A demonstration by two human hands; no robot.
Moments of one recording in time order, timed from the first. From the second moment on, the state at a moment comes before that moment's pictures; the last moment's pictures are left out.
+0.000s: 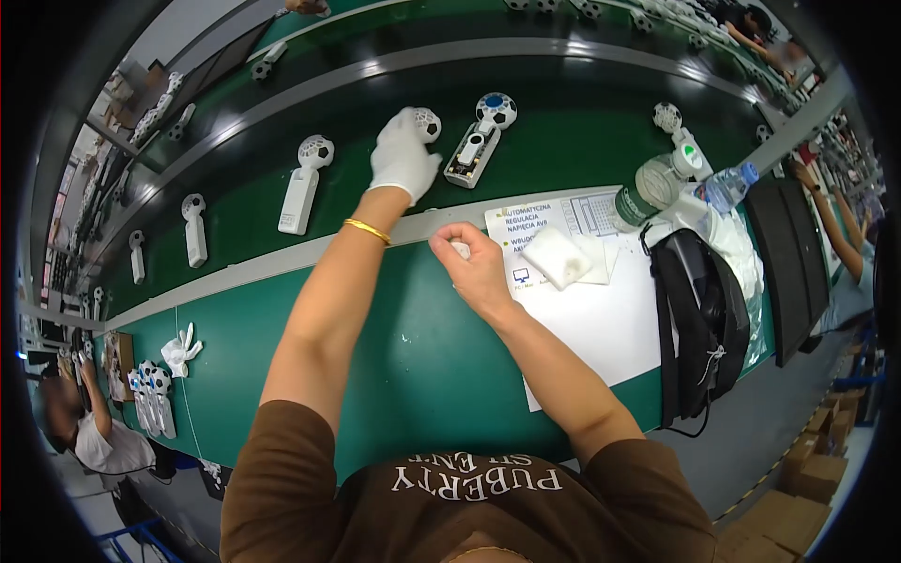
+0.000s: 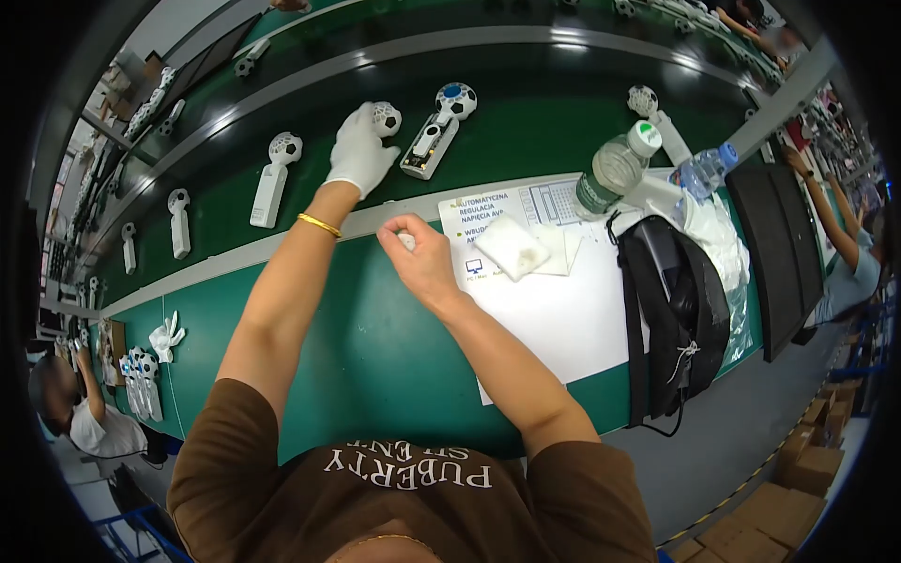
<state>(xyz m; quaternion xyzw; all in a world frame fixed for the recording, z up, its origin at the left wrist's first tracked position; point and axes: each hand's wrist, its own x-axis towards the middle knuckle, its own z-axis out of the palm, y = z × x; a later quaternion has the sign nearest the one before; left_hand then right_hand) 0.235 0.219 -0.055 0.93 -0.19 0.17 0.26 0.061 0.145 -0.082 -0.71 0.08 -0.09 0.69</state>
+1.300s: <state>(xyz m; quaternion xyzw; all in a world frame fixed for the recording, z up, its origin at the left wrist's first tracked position) 0.020 0.340 -0.024 0.51 -0.07 -0.36 0.77 0.109 0.161 -0.013 -0.48 -0.12 0.34 0.80</state>
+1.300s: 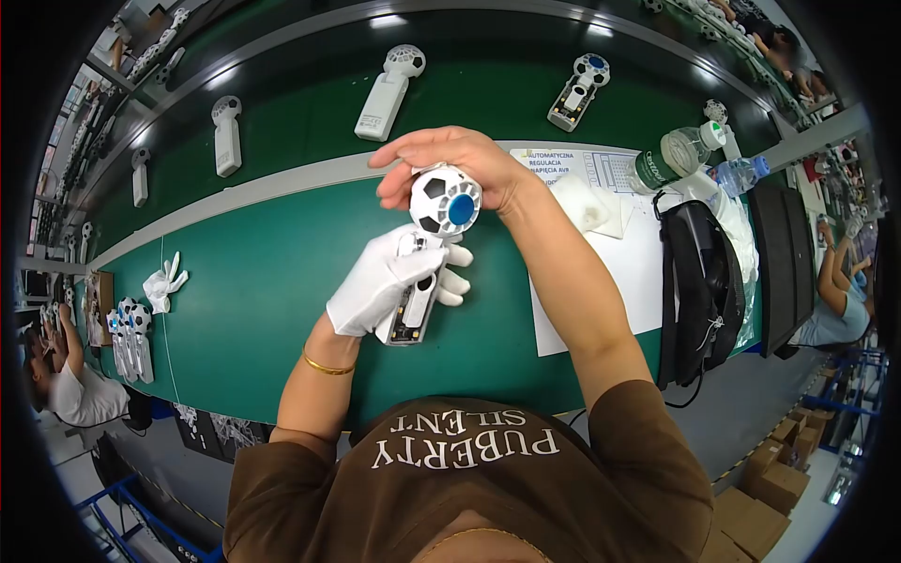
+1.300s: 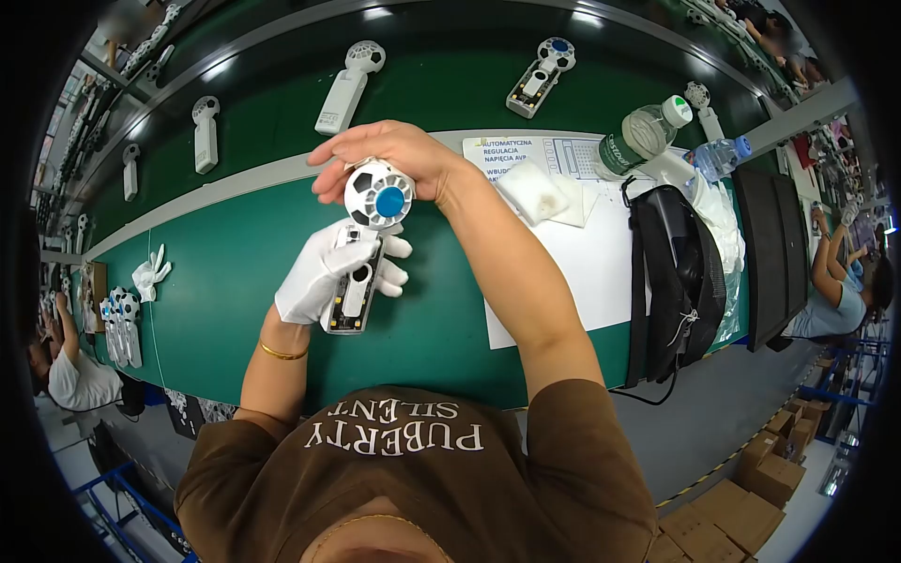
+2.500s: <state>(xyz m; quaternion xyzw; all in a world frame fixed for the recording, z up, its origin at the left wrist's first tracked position) 0.241 0.335 -0.055 0.82 -0.06 -0.12 0.55 0.066 0.146 -0.084 -0.74 0.03 -0.08 0.67</state>
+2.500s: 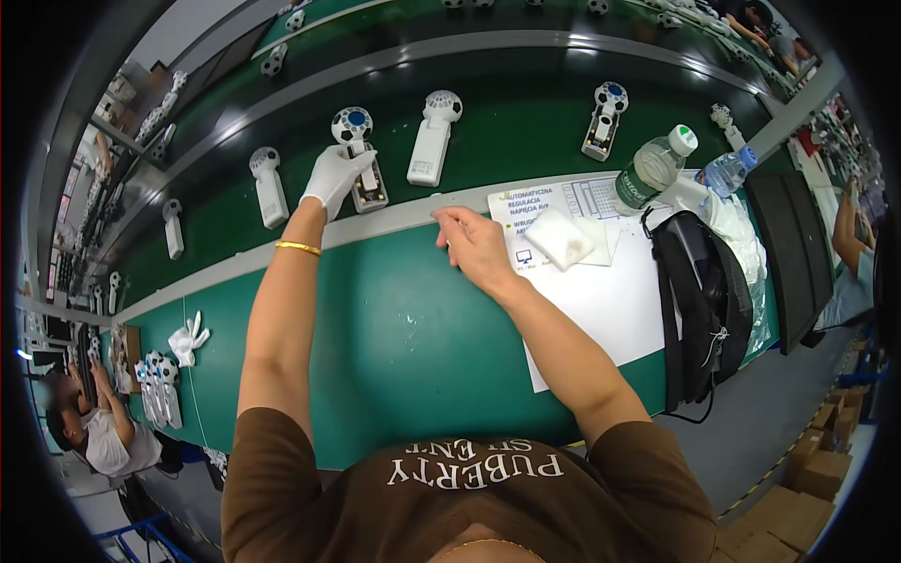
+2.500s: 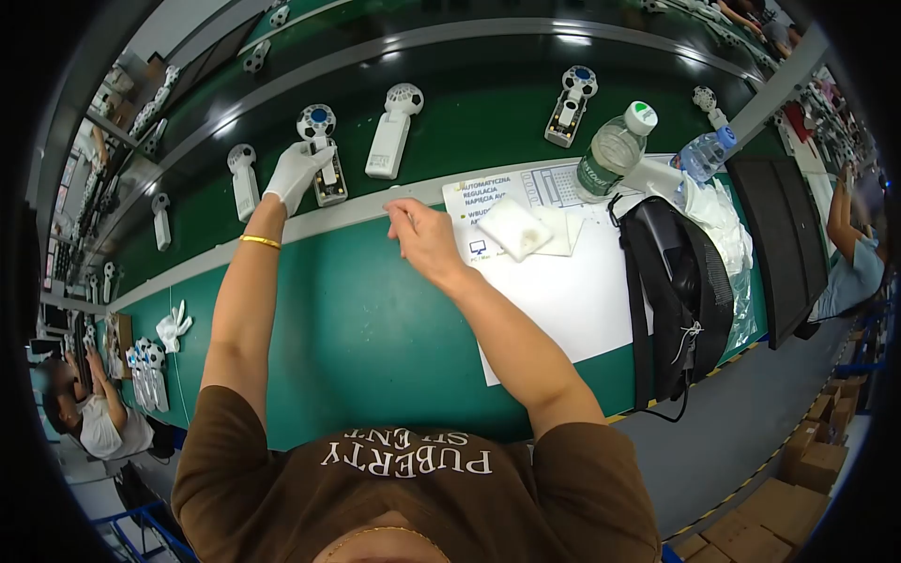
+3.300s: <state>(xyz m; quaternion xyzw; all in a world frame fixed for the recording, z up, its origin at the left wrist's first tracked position) 0.154 0.294 -0.031 0.56 -0.06 -0.30 0.77 0.074 0.137 -0.088 -0.64 0.06 -0.08 0.76</state>
